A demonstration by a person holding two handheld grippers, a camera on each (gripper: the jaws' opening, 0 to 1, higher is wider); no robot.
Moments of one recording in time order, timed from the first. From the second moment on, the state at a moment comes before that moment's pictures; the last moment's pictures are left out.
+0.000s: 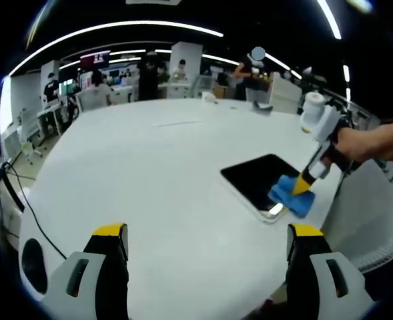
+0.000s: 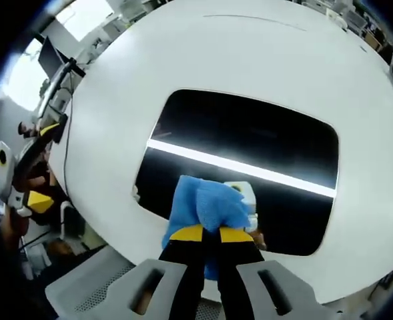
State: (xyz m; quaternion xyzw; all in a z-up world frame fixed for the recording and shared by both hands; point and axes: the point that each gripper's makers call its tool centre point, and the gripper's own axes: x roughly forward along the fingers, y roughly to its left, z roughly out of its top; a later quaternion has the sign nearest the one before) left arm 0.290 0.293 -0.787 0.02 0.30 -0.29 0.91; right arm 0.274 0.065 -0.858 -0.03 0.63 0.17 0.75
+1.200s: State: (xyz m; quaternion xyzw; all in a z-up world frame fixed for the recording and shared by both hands) left arm 0.290 0.305 -0.785 0.02 0.30 -0.28 0.91; right arm 0.276 0.115 -0.856 -0.01 0.63 0.21 0.75
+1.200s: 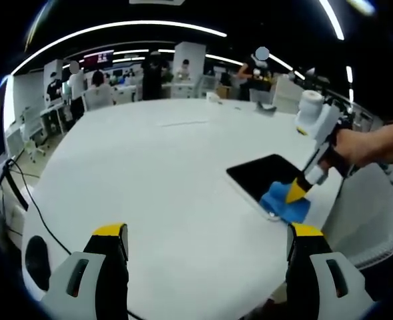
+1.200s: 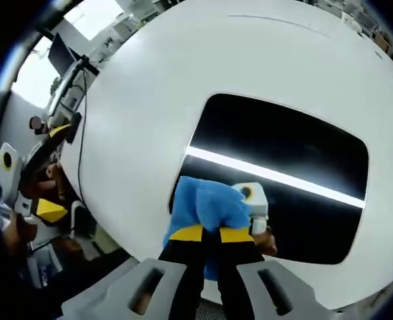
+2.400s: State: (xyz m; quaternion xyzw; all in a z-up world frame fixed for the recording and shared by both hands) left arm 0.295 0.301 -0.789 0.02 0.30 -0.28 0.91; right arm 0.279 0.125 -0.860 0.01 0.63 0.22 0.74
